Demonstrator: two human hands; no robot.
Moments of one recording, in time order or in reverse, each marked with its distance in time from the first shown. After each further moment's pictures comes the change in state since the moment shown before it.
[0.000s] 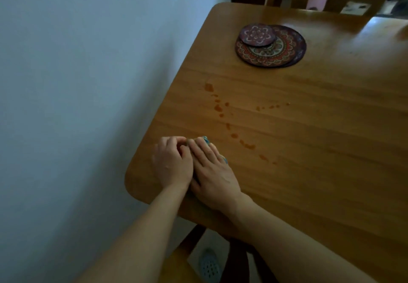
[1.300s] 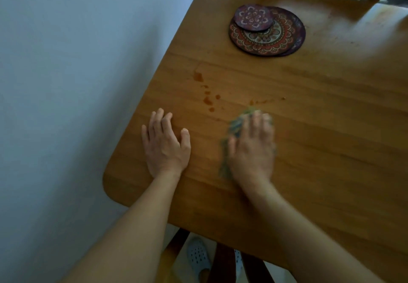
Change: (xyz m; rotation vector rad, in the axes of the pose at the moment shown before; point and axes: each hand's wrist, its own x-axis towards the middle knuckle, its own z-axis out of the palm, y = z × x) left_hand 0.023 0.010 0.026 0.258 -0.115 0.112; right_hand 0.000 0.077 -0.018 -0.047 0.148 0.663
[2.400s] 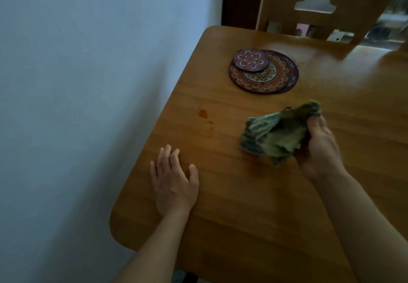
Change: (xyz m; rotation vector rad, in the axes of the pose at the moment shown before) left_hand 0.004 0.002 -0.003 -0.007 -0.008 -0.010; right_hand 0.077 0.047 -0.101 1.656 0.025 0.499
